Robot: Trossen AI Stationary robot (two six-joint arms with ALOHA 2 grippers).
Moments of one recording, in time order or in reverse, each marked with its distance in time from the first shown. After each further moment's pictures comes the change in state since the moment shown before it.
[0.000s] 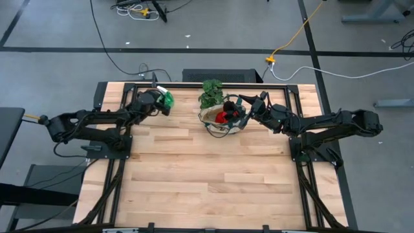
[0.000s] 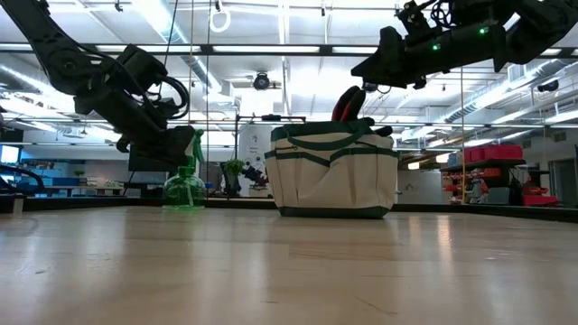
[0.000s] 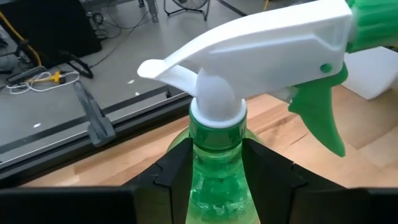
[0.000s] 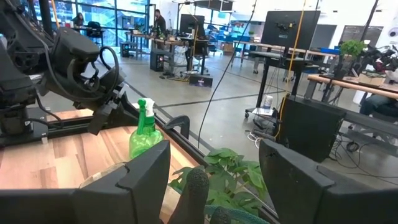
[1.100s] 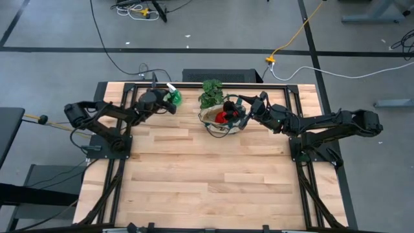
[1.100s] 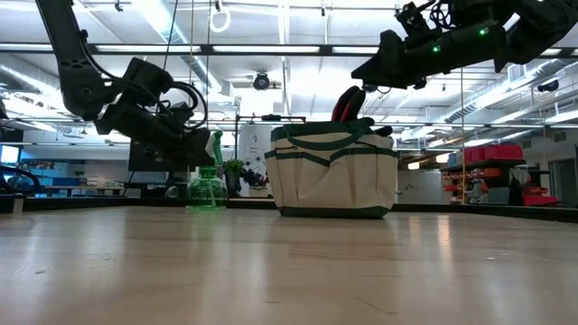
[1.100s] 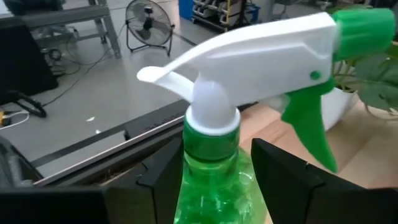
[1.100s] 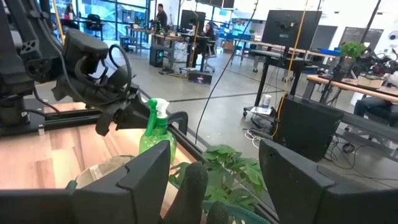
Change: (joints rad) left arm 0.041 0.294 0.000 0.482 0.181 0.083; right arm 0.000 0.000 0.000 -0.017 0.001 -0.025
